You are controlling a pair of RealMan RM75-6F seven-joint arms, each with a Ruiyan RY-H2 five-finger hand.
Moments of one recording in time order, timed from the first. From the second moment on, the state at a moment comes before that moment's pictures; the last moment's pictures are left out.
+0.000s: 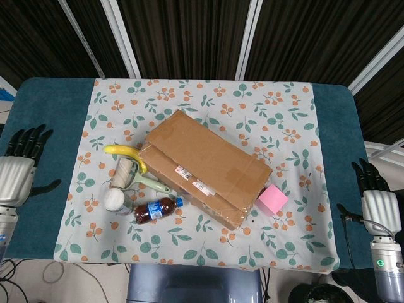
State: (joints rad) left arm -0.33 -0.96 -0.23 -1.86 1.37 1.31 0.20; right arm 0.15 -1.24 0.16 -1.46 -1.42 1.48 0.01
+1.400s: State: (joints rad) left arm -0.95 -1.29 -0.33 -1.74 0.89 1.00 0.67; right arm 0.15 -1.23 0.19 -1.49 -1.34 1.43 0.10
